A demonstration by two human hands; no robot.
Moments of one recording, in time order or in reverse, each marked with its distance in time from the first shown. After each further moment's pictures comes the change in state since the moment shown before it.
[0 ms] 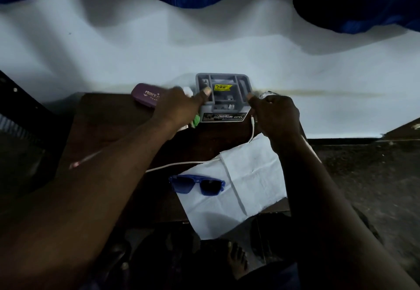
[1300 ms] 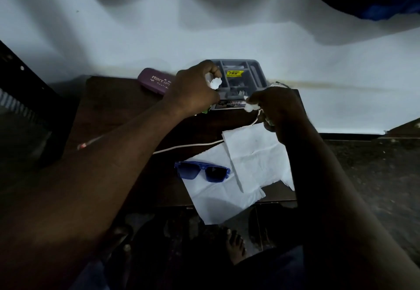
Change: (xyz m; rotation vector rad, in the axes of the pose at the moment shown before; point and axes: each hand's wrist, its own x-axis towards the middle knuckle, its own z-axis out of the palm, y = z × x) left_hand -0.021 0.020 -0.016 0.102 -0.085 0.301; right_hand -0.009 -0.013 -0.003 0.184 -0.289 0.232
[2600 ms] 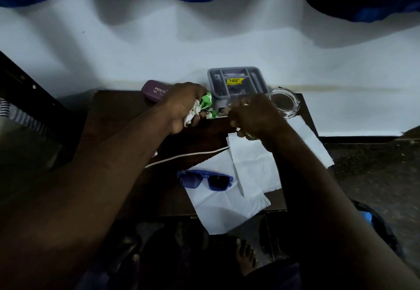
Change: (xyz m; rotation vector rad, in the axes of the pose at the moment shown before) left_hand 0.002 -0.007 -0.002 -0.696 -0.101 -0.562; right_hand -0.009 -0.009 0.029 -0.359 -0.200 -0.156
